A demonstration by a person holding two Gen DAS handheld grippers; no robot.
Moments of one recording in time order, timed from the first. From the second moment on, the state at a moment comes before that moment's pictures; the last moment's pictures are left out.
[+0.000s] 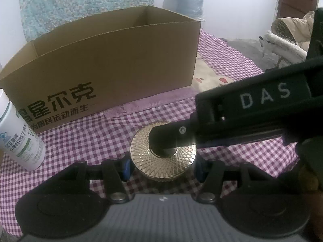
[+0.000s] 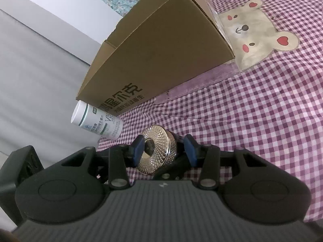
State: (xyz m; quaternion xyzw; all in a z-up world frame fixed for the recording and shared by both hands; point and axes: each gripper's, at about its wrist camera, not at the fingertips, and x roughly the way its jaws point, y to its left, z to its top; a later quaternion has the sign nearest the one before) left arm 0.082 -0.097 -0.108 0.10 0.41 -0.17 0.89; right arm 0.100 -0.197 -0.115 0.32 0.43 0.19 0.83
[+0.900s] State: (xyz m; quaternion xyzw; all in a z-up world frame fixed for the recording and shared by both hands) left arm 0.055 -0.084 -0.077 0.08 0.39 -0.16 0.90; right arm 0.080 -0.184 -0.078 0.29 0.41 0.20 0.84
